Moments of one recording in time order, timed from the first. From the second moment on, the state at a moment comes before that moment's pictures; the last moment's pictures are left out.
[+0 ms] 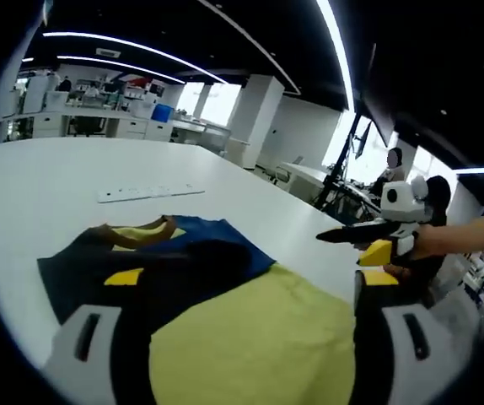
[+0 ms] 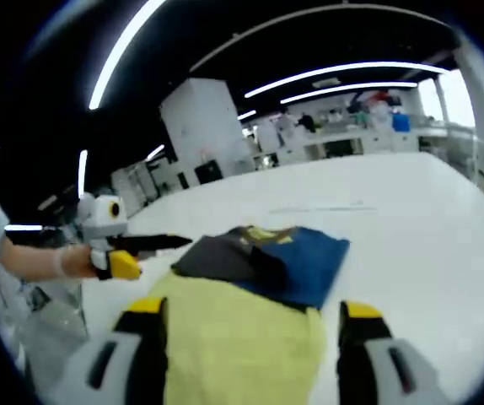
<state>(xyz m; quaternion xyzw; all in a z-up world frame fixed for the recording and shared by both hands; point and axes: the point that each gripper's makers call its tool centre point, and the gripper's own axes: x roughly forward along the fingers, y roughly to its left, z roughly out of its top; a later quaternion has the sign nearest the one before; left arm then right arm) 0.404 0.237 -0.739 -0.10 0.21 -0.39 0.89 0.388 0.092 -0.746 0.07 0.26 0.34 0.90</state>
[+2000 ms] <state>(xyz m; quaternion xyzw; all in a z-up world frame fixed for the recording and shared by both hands) 0.347 0.345 -0.775 -0.12 0.25 -0.29 0.92 0.511 0.108 -0.782 -0.04 0.36 0.26 0.89</state>
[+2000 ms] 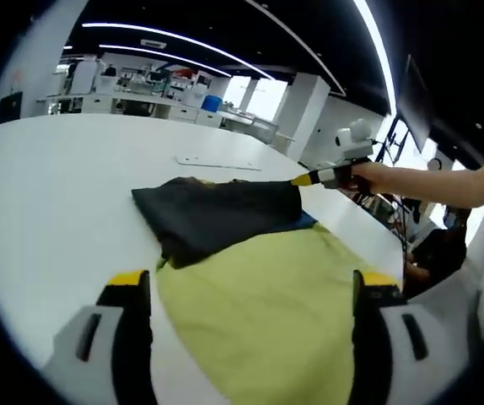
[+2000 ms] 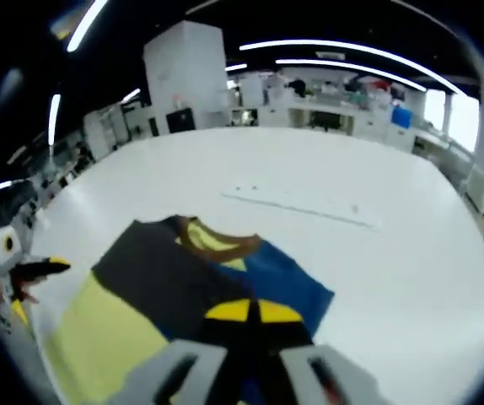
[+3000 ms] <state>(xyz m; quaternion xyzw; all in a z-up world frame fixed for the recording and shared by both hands) 0.369 0.363 -0.814 -0.08 0.28 -0.24 0.93 0.513 0.087 -0.806 -0.02 0.39 0.25 0.89</state>
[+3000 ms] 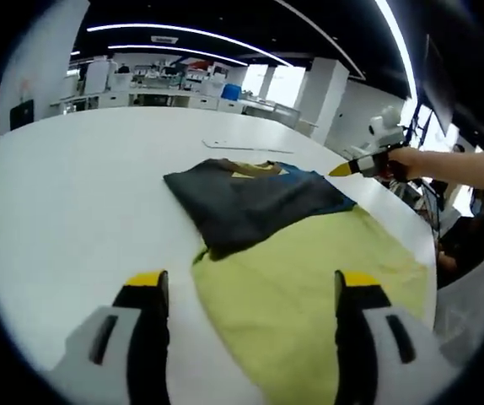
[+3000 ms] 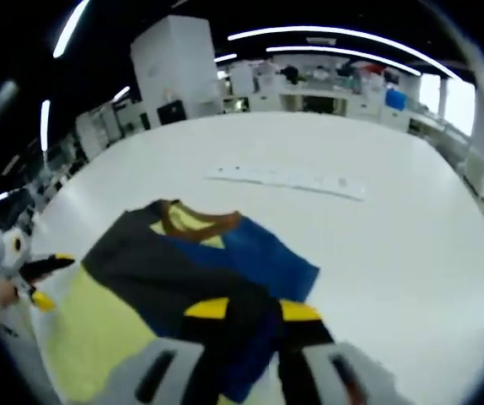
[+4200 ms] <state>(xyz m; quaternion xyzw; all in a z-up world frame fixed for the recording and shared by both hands) 0.353 0.370 -0.810 -0.09 0.28 -0.24 0.93 0.465 0.087 -0.822 0.03 0.43 0.26 0.86</state>
